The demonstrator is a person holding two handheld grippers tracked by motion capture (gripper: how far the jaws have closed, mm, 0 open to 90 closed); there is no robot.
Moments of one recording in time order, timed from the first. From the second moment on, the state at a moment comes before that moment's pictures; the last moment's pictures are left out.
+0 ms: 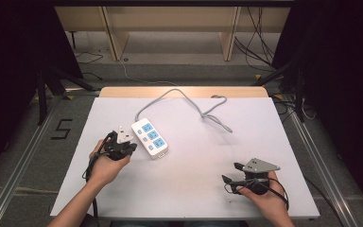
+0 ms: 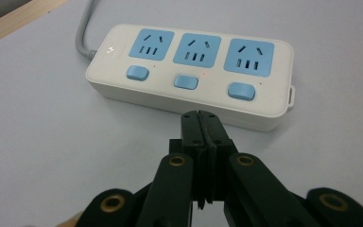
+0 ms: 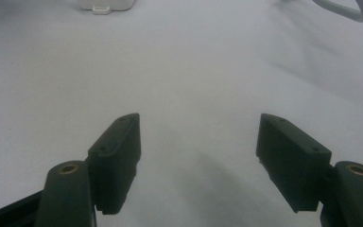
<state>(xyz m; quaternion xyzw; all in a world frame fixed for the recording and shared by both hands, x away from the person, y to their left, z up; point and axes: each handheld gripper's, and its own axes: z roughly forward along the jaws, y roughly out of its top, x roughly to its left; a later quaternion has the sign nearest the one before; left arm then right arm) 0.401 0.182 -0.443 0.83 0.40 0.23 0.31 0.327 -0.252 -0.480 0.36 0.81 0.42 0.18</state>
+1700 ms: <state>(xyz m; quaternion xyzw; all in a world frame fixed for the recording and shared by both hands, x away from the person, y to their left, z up) 0.500 0.165 -0.448 0.84 0.44 0.21 0.25 0.326 -0.248 -0.481 0.36 0.82 0.42 0.17</state>
